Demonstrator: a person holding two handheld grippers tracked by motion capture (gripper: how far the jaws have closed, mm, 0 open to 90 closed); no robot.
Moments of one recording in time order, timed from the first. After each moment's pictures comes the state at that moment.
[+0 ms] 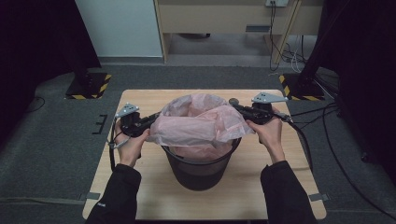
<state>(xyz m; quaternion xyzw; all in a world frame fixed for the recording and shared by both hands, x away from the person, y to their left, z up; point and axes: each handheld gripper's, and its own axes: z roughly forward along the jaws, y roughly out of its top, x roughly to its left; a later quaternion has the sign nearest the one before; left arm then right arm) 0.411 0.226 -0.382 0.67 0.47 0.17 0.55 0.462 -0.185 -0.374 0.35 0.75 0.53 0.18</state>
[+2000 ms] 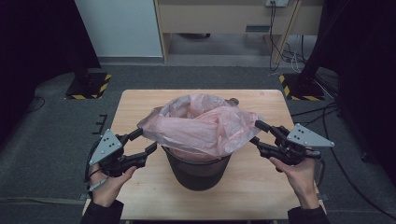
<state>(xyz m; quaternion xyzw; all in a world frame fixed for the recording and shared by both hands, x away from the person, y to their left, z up) 0.301 0.234 -0.354 0.71 0.31 0.27 0.57 0.335 -0.226 -0.351 0.26 0.69 0.64 0.23</state>
